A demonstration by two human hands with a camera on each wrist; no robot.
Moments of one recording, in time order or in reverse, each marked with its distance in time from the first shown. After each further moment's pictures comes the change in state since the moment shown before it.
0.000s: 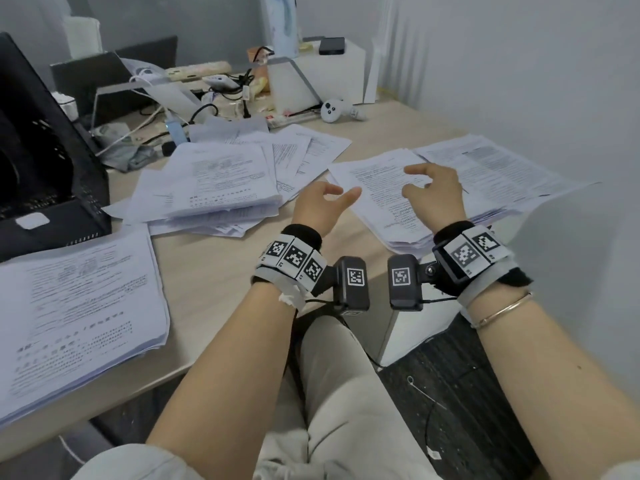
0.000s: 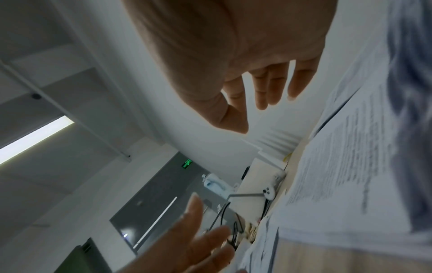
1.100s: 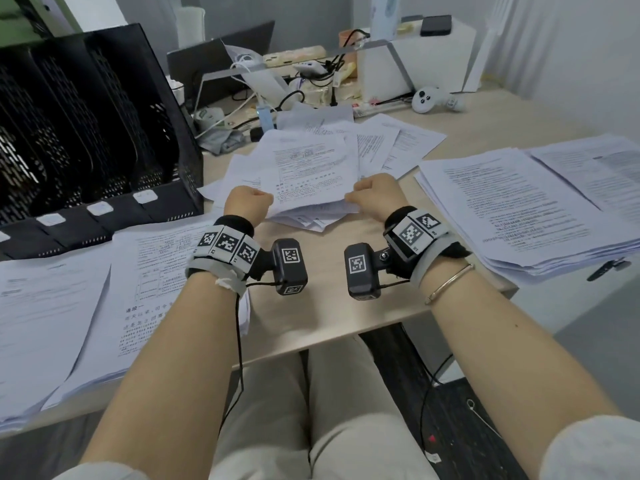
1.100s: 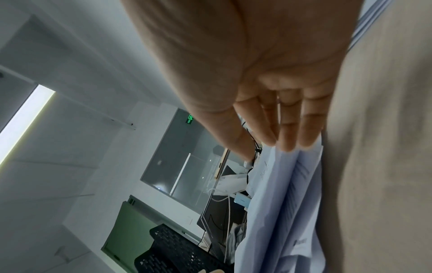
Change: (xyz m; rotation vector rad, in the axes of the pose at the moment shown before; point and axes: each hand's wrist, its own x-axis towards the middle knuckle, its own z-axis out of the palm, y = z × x) left_hand 0.013 -0.087 -0.190 0.242 0.354 -0.384; right_hand -0.002 -0.087 0.170 0.059 -0.496 0.022
